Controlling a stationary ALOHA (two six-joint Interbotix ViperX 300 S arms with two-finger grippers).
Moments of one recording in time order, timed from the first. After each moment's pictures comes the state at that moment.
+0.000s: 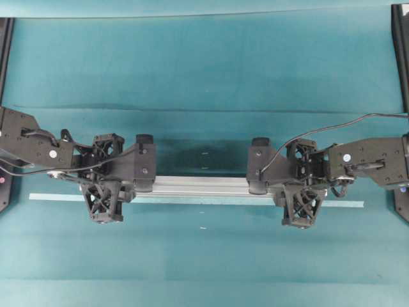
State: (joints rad) left arm -0.02 -0.04 0.81 0.03 0.35 -0.08; right arm 0.02 0.00 0.81 0.04 0.46 0.10
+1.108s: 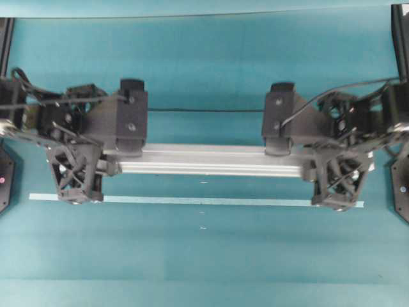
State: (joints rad) left arm -0.01 -0.31 0.34 0.03 1.07 -0.06; right arm 0.00 -0.30 0.35 0.05 1.27 0.15
